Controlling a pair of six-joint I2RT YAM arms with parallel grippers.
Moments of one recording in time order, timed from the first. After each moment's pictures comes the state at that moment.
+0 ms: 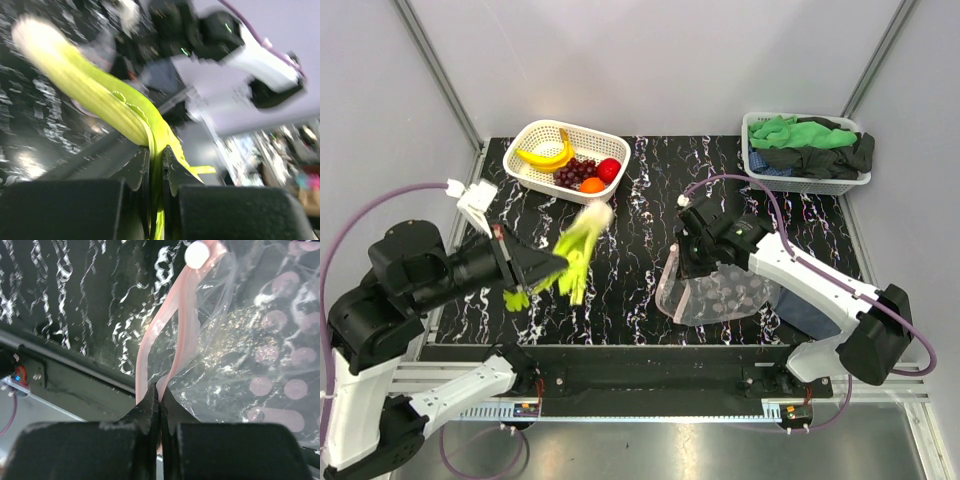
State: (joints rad) left arm -0.67 0.78 1.58 -1.09 0.29 -0.70; right arm 0.78 1.39 1.21 -0.84 -0.06 0.59
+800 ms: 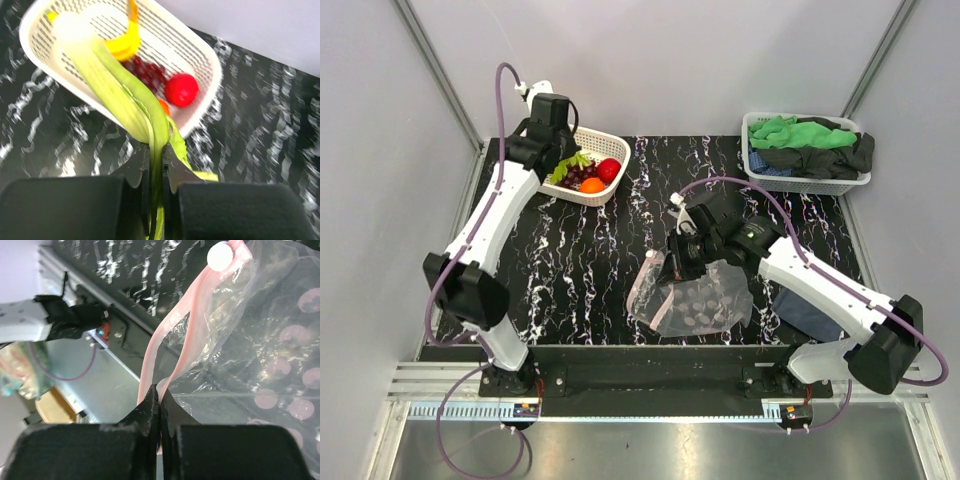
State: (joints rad) left arm -0.33 1.65 1.81 -0.75 -0.35 -0.52; right arm 0.77 1.33 1.21 -0.75 -0.39 0.64
